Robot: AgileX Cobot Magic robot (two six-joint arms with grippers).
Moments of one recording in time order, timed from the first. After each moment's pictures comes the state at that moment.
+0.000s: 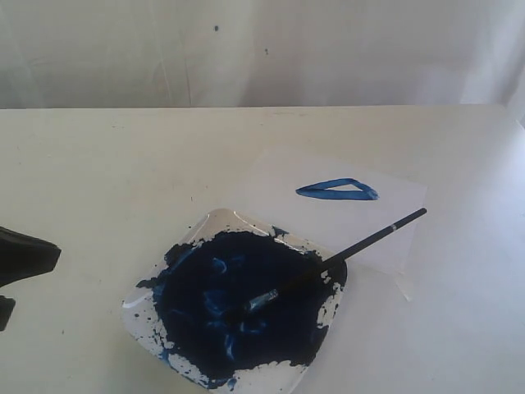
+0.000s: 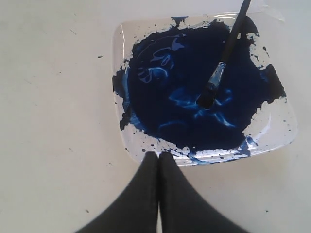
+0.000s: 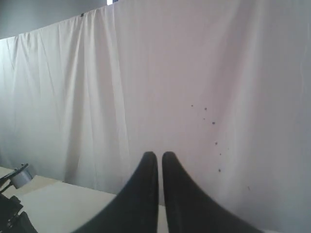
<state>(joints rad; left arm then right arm) -0.22 0.84 -0.56 -0.69 0.72 0.87 0.10 0.00 -0.50 1.30 0.61 -0.99</state>
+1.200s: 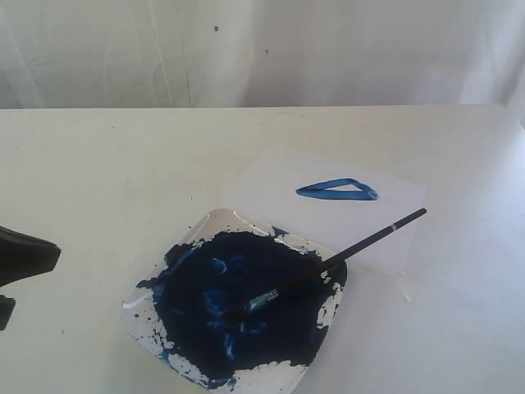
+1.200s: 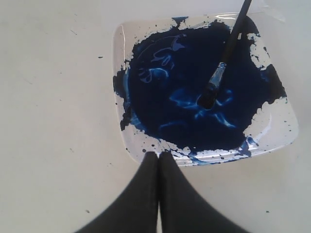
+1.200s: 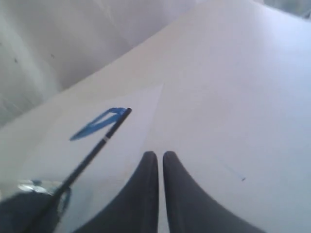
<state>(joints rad) -0.22 0.84 -0.56 -0.69 0.71 0.87 0.10 0.00 0.00 0.04 0.35 0.43</state>
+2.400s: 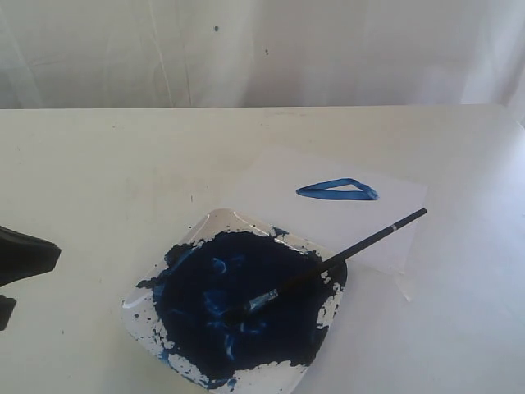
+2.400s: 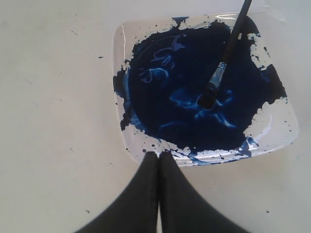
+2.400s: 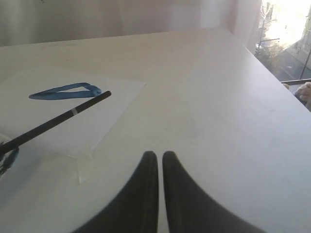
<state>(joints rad) -0.22 0.84 -0.56 -0.69 0.71 0.87 0.09 0.00 0.00 0.04 0.36 0.00</state>
